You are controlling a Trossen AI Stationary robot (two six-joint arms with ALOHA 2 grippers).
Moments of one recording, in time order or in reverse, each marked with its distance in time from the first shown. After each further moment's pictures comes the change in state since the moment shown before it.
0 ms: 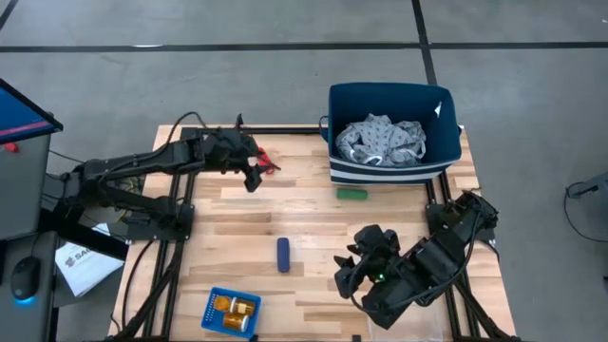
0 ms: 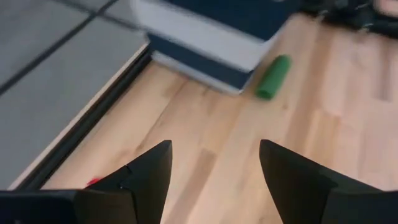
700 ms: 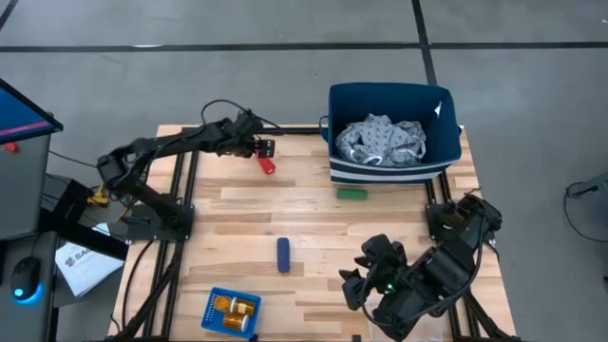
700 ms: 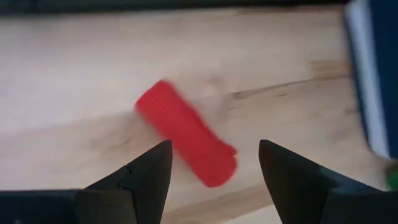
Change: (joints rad) left arm 0.319 0.378 -0.001 0.001 0.043 -0.653; right arm 0.063 0.000 0.000 0.000 -0.050 0.105
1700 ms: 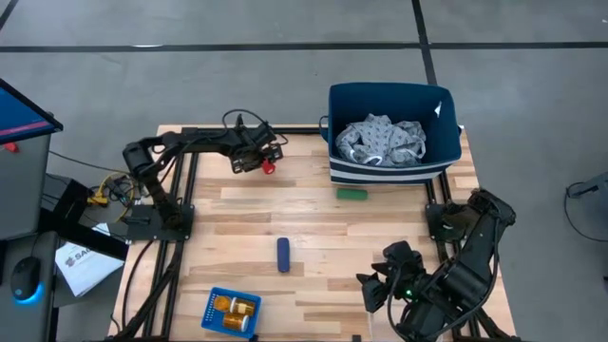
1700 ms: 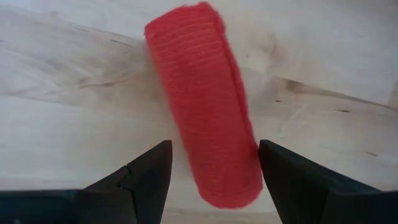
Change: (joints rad) left arm -0.032 0.220 0.001 0.060 0.016 -0.426; right arm 0.105 -0.105 -0.227 0.000 0.049 0.253
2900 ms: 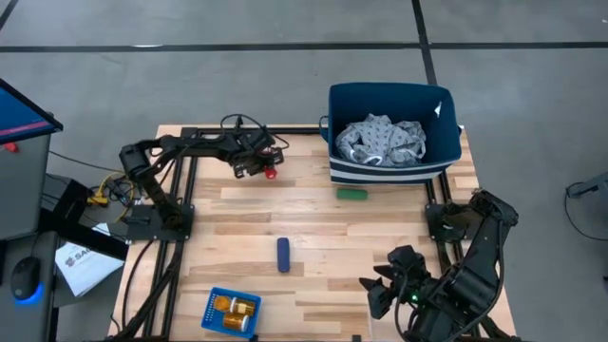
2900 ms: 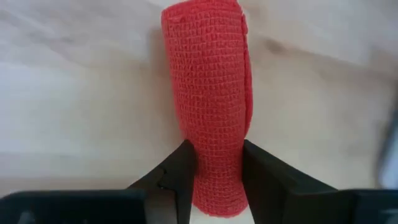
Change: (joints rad) left arm -0.029 -0.046 -0.068 0.093 0.077 -0.010; right arm 0.038 0.000 0.000 0.000 0.047 -0.016
